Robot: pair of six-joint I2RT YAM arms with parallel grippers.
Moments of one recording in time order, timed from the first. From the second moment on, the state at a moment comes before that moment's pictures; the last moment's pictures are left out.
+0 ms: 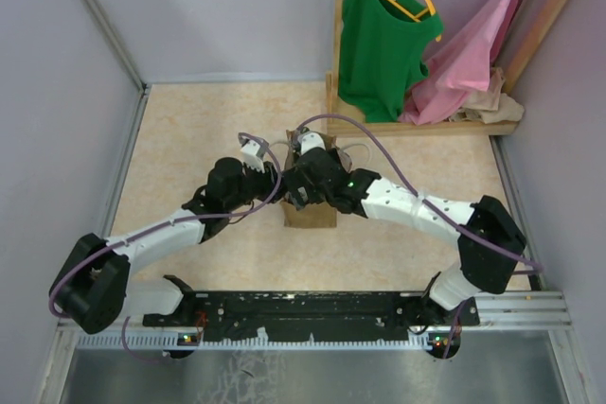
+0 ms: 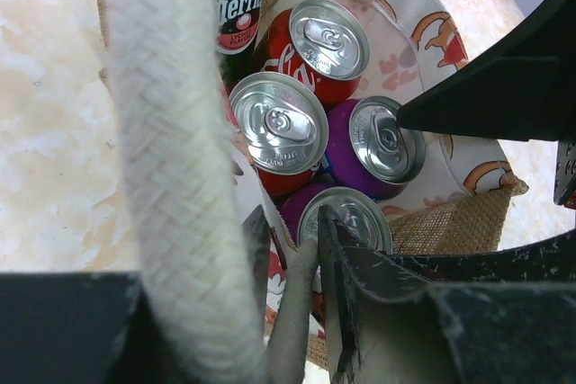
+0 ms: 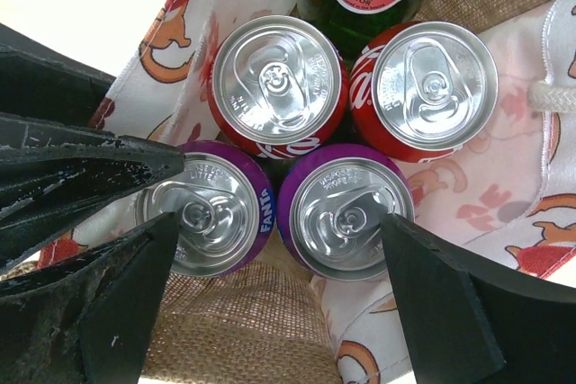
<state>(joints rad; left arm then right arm) -0.63 1.26 0.57 0.38 0.17 -0.39 0.94 1.52 1.11 -0.38 0.33 0.29</state>
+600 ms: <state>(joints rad) -0.73 1.25 0.59 0.31 0.14 -0.40 0.97 1.46 1.09 -0.46 0.35 0.32</state>
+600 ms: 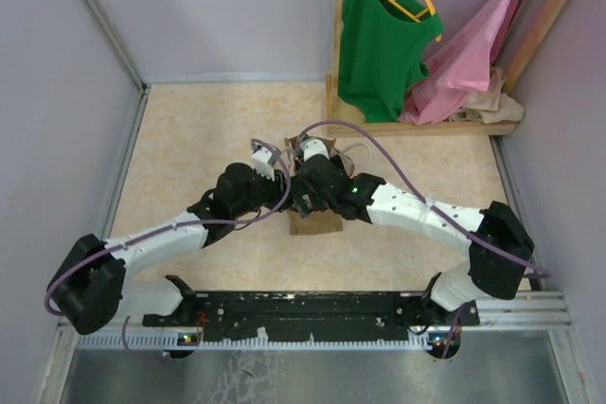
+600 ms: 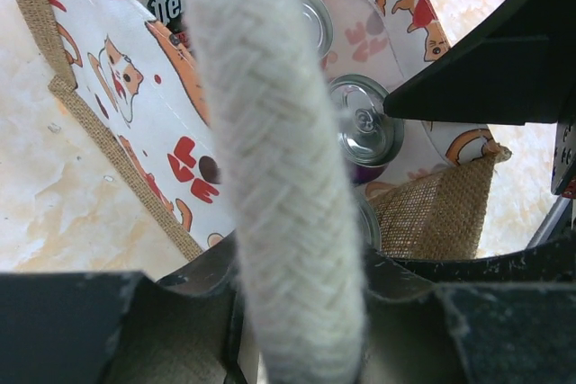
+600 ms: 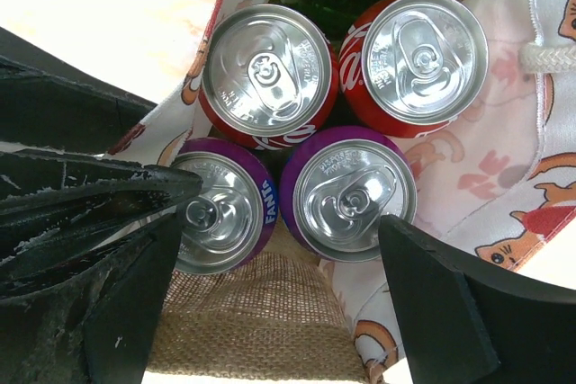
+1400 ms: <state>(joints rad) -0.76 1.22 0.60 0.26 0.04 -0.40 0.99 1.47 1.13 -0.56 0.36 0.30</state>
